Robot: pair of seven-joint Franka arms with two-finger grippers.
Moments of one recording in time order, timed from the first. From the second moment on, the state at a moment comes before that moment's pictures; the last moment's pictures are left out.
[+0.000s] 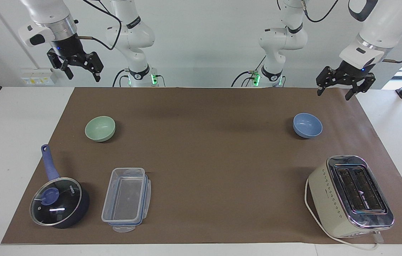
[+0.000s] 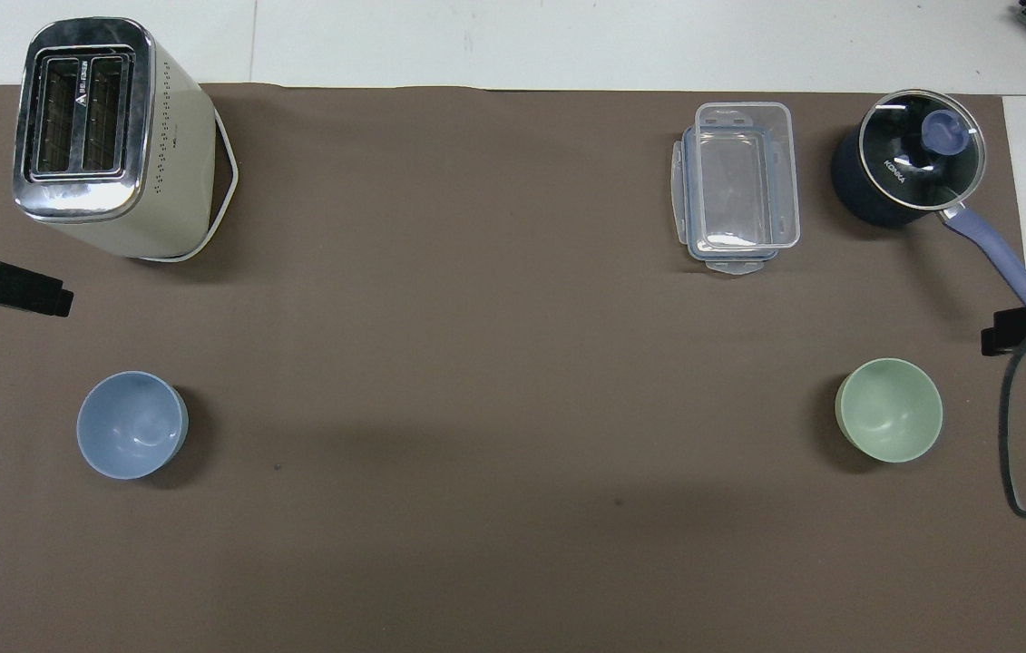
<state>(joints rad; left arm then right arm) -0.10 0.00 0.03 -1.51 -0.04 1.51 0.18 -0.02 -0.12 -0.02 -1.61 -0.02 1.49 0.09</state>
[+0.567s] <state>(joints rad) -0.10 -0.02 0.04 -1.51 -0.04 1.48 0.18 -0.02 -0.12 -0.02 -1.61 -0.02 1.49 0.09</state>
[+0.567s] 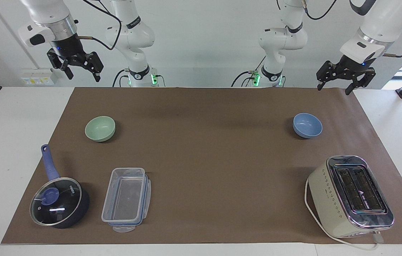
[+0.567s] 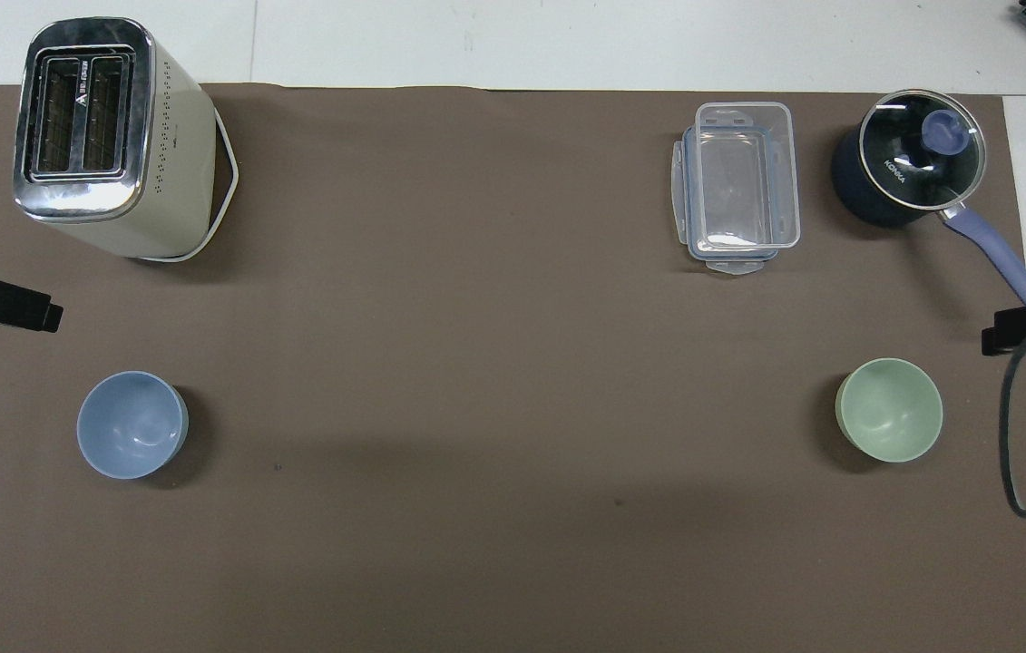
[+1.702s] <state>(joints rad) -0.10 -0.02 0.04 -1.51 -0.04 1.49 0.18 -0.02 -0.12 -0.02 -1.61 -0.02 1.49 0.09</state>
